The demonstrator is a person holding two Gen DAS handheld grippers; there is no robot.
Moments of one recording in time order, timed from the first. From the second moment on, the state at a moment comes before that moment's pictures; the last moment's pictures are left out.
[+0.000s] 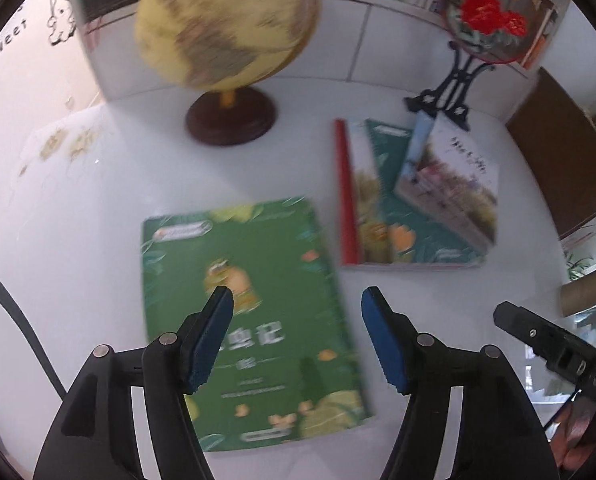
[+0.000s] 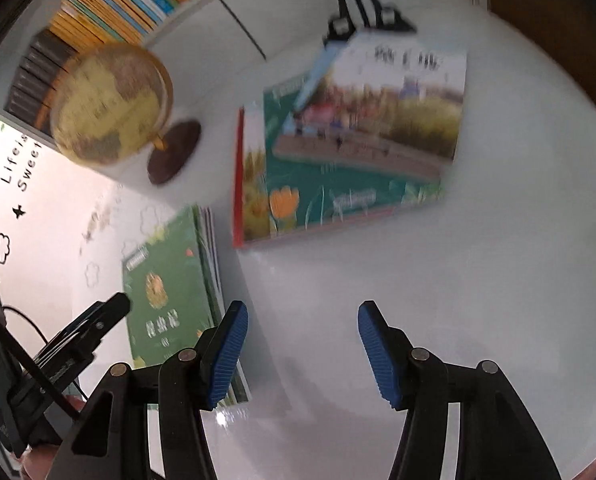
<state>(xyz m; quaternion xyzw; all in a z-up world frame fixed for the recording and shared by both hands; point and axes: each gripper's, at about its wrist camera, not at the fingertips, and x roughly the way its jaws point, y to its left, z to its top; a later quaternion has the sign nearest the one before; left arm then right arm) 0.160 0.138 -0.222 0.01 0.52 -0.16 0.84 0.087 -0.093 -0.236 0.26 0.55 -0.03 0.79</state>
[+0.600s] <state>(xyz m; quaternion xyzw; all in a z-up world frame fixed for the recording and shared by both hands) 0.230 -0.031 -0.199 0.10 0.43 -0.38 0.81 0.100 -0.219 -0.216 0.39 0.36 -0.10 0.84</state>
